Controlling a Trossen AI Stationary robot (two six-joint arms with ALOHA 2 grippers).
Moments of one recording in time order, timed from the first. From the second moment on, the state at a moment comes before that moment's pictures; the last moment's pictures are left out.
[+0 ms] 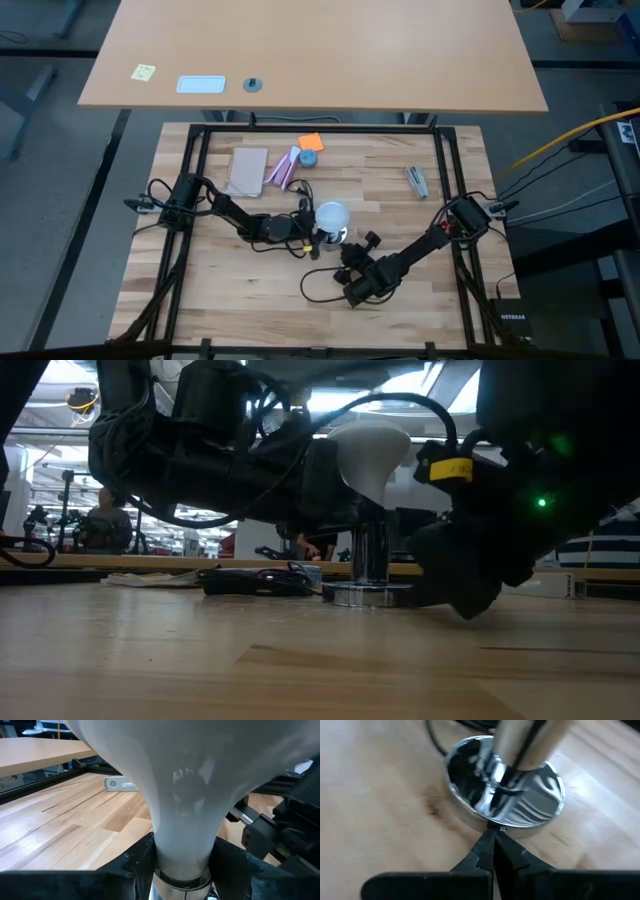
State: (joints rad) left arm -0.20 2.08 0.76 1.16 -0.43 -0.13; right arm 0.53 2.08 1.09 -0.34 0.95 1.02
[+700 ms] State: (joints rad) left arm -0.20 2.08 0.76 1.16 -0.44 -0.13; right arm 0.46 2.08 1.08 -0.48 0.98 1.11
